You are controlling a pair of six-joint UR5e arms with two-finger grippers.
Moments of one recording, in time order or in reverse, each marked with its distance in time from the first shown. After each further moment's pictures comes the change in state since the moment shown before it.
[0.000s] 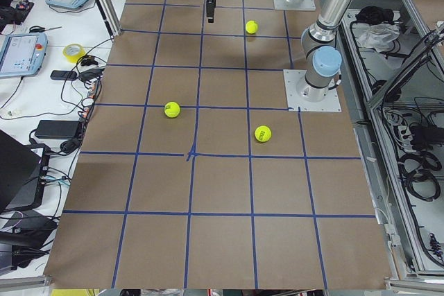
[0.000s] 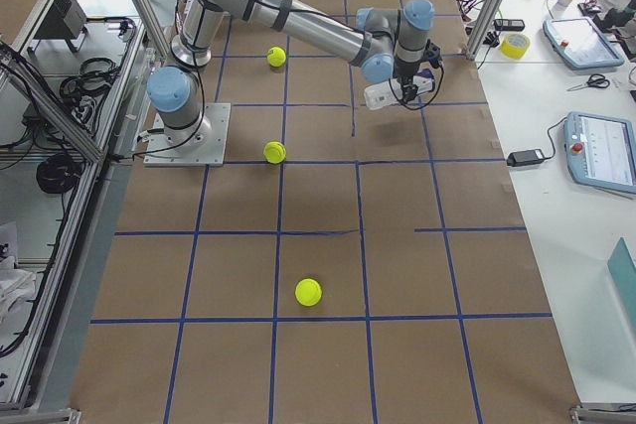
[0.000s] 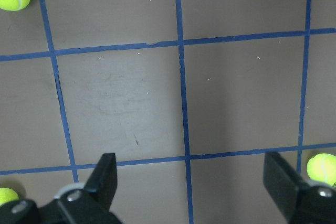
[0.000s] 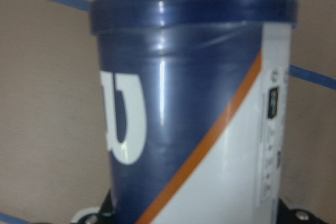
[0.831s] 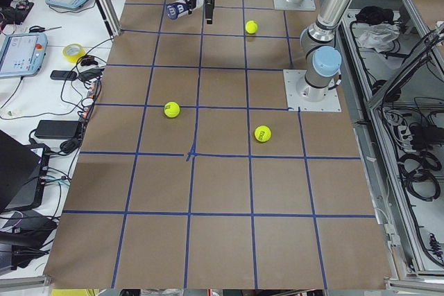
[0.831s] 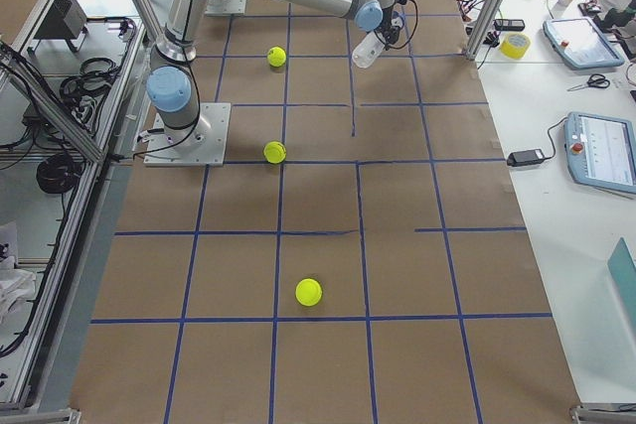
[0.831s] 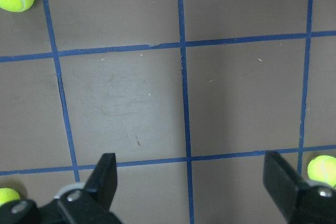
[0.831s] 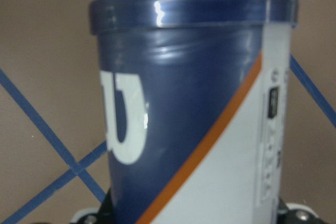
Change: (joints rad) left arm 0.027 -0.001 0.007 0.005 0.000 0.003; right arm 0.299 0.008 0.019 -0.117 0.001 -0.323
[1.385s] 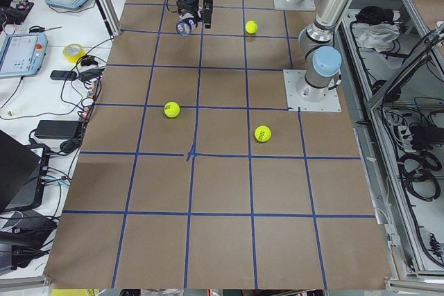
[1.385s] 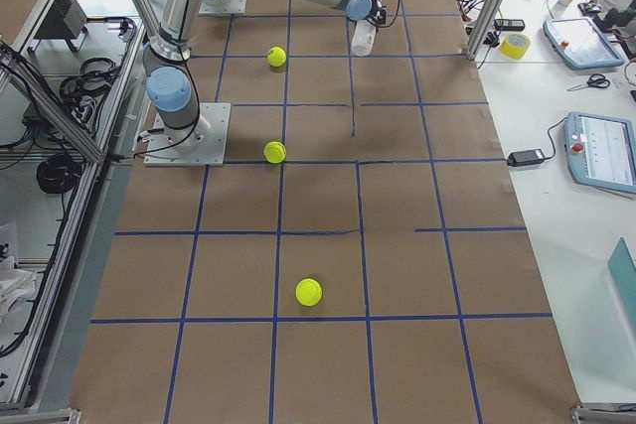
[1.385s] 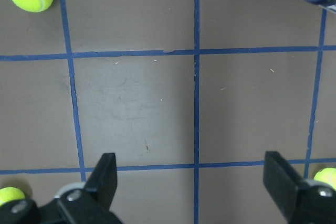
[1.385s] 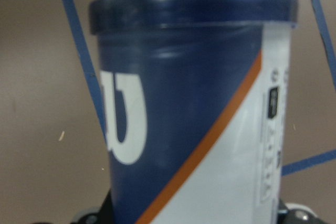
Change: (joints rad) left arm 0.057 -0.003 -0.007 0.016 -0.028 0.002; right arm 0.144 0.032 0.016 -0.079 -0.003 -0.235
